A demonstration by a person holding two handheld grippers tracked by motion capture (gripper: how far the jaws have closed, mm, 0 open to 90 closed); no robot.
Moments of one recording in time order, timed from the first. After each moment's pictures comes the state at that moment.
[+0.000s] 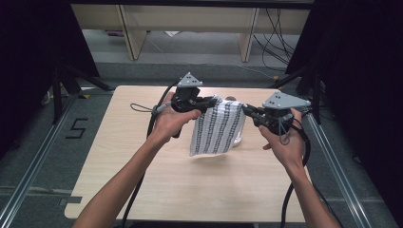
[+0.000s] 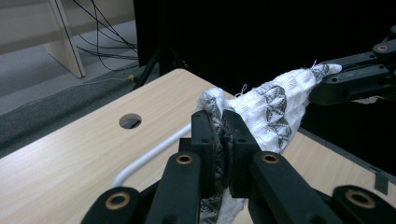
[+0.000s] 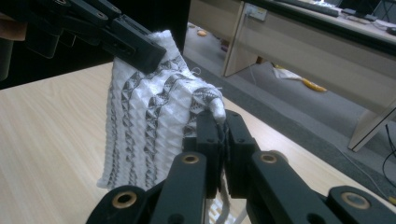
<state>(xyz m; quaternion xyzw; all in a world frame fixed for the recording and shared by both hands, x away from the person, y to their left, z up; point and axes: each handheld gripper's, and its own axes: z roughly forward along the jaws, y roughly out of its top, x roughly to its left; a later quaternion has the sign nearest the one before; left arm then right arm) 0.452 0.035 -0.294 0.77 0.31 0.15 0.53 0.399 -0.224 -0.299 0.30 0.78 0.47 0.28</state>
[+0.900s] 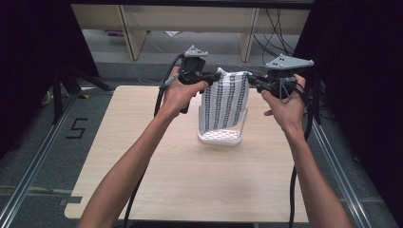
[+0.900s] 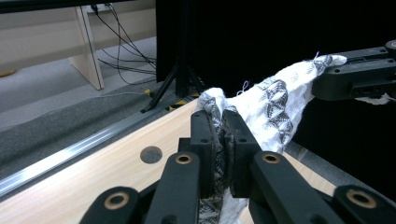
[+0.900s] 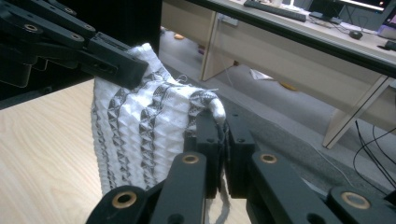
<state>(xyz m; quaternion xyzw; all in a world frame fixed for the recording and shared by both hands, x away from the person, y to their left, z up) 0.501 0.020 -0.256 0.75 0.34 0.17 0.54 0.458 -0.225 -0.246 0.33 0.76 0.46 0.31</state>
